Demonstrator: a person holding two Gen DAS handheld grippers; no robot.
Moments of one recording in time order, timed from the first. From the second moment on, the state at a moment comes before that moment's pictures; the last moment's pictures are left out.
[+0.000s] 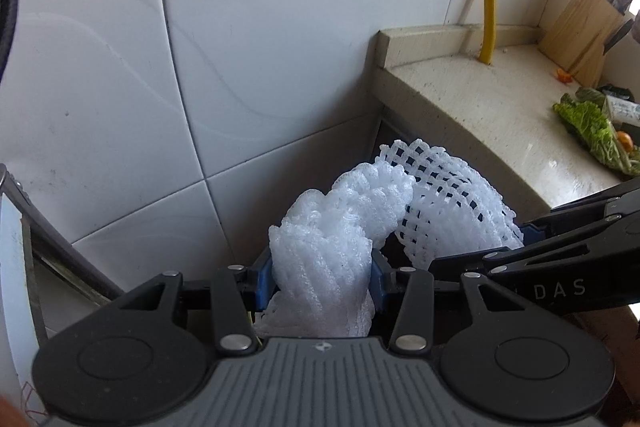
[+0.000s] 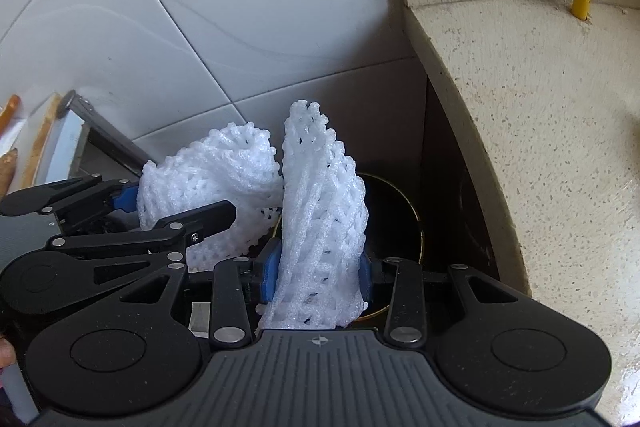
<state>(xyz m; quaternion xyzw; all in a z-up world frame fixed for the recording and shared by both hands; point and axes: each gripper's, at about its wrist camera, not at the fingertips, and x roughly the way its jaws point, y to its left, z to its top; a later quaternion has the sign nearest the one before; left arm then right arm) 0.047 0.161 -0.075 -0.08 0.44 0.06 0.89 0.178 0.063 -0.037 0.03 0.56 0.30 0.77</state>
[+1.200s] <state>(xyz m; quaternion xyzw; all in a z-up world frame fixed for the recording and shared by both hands) 0.096 0.174 -0.125 -0.07 0.53 0.11 0.84 0.220 0.080 -0.126 0.03 0.61 0.25 0.76</state>
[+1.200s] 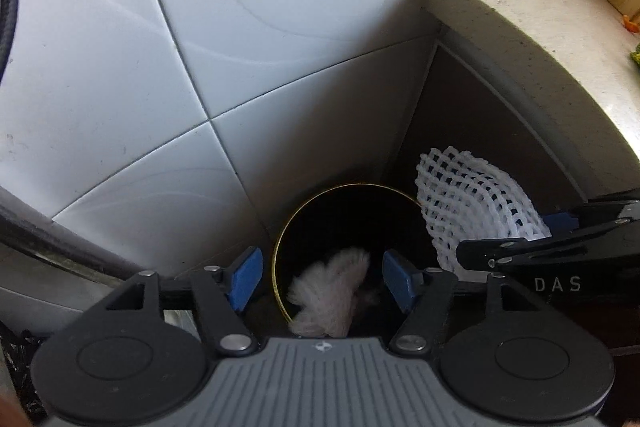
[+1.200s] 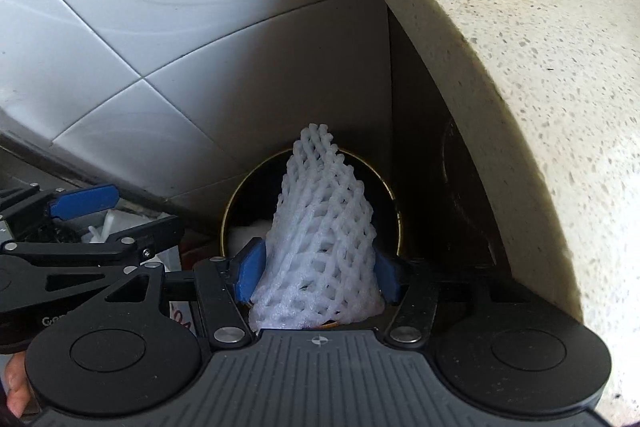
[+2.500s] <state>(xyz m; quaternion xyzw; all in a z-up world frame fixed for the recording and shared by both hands) 0.079 0.173 -0.071 -0.06 0.41 0.10 0.90 0.160 0.027 0.023 -0.09 0.44 0.22 0.86</state>
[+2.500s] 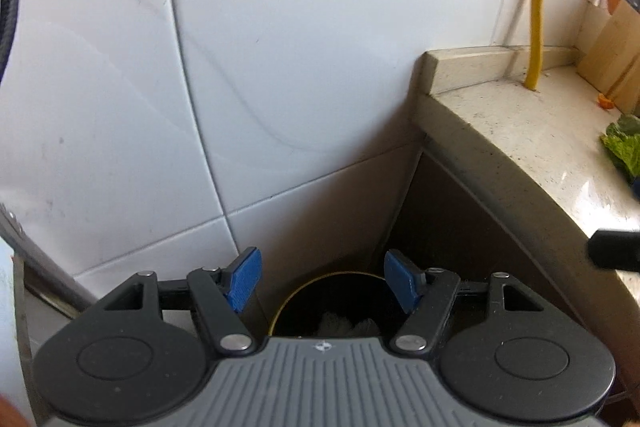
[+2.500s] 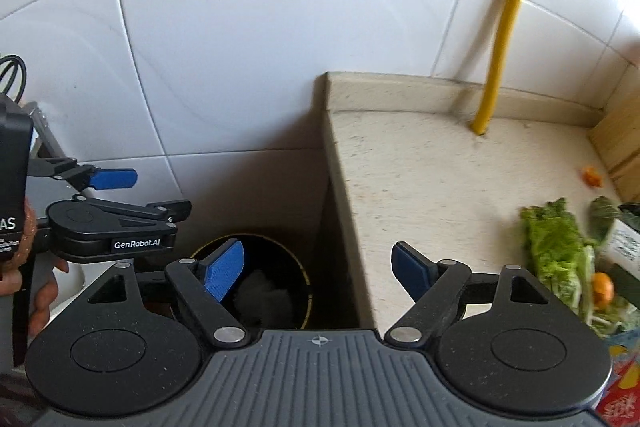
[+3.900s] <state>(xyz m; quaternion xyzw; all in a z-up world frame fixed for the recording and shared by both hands) 0.106 -0.042 0.023 0.11 0.31 0.00 0.95 0.146 -0.170 0.057 -0.02 0.37 0.09 0.93</state>
